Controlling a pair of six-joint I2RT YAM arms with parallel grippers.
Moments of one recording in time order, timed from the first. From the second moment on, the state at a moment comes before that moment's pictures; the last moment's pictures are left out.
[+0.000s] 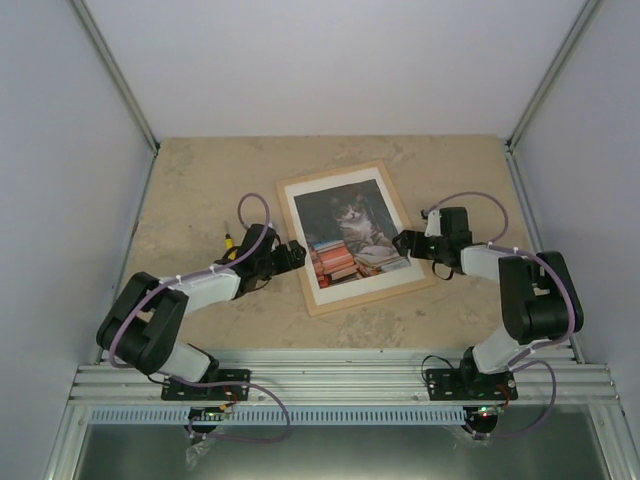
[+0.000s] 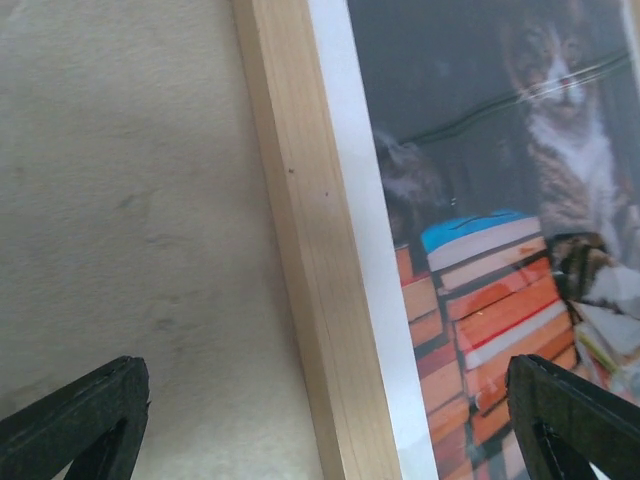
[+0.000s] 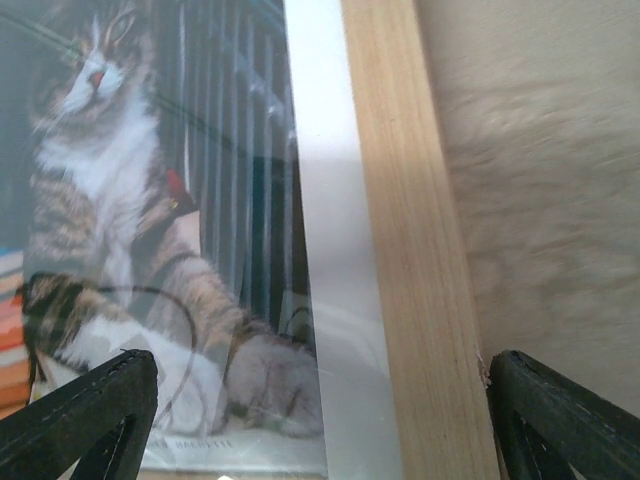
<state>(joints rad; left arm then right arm) -0.49 1.45 0.56 0.14 0.10 -0.73 0.14 1.62 0.67 0.09 -0.34 0.28</state>
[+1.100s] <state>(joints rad) -0.49 1.60 0.73 -0.13 -0.10 -0.63 0.34 1.57 0.64 0.07 -0.34 0.26</state>
